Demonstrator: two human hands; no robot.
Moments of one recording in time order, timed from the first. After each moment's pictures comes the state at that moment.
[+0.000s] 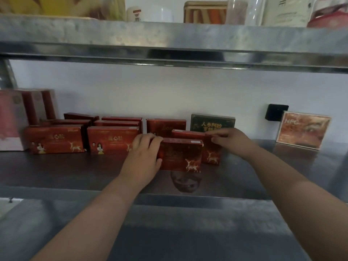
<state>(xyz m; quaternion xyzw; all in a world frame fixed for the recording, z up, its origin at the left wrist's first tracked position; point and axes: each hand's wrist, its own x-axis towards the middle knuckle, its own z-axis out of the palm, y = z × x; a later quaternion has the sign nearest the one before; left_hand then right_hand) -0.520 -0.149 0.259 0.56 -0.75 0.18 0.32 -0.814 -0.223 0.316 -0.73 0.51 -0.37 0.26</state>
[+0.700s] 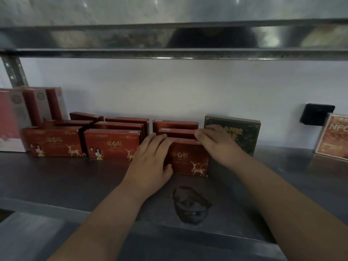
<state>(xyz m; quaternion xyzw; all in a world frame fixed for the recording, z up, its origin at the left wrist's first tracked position) -0.527 -0.198 0.253 0.56 -0.75 0.19 0.31 -0.750 -0.290 0.299 -0.82 0.46 -0.30 0.16</state>
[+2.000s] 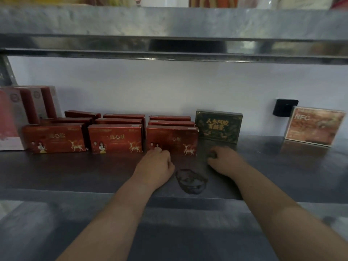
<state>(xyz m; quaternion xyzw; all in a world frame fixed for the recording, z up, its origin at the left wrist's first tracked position) -0.531 -0.178 0.243 0.62 -0.75 0.04 0.22 -0.771 -0.220 0.267 -0.76 0.63 -0.15 0.07</state>
